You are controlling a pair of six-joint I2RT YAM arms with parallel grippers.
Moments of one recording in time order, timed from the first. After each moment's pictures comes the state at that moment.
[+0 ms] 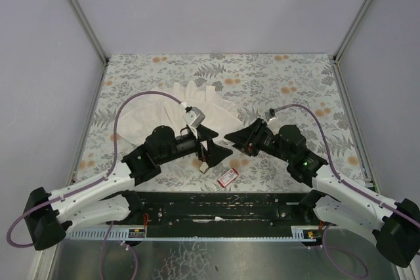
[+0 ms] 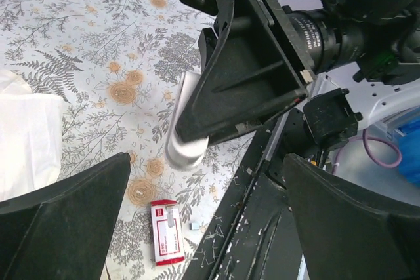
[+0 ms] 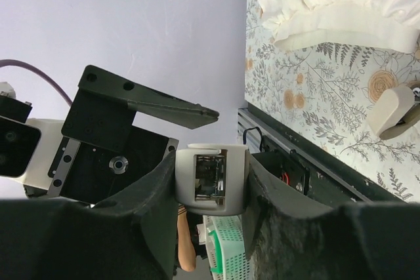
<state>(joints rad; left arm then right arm) -0.93 0.97 0.65 0.21 0.20 -0.39 0.72 0.89 0.48 0.22 -0.27 1.42</state>
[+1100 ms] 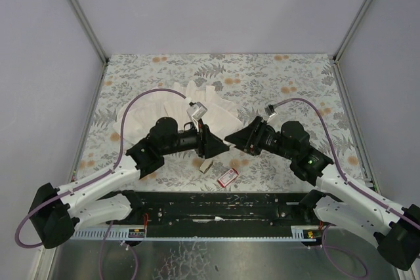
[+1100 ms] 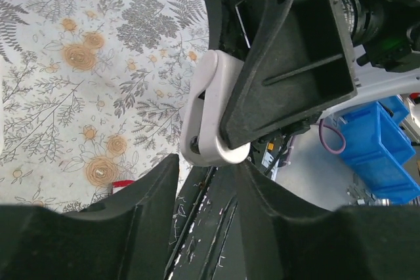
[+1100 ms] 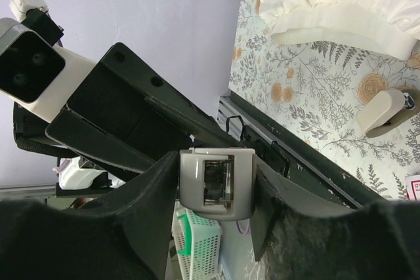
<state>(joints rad) -0.82 1.01 0.67 0.17 0.41 -0.56 0.72 0.85 0.57 0.09 -0.33 1.26</state>
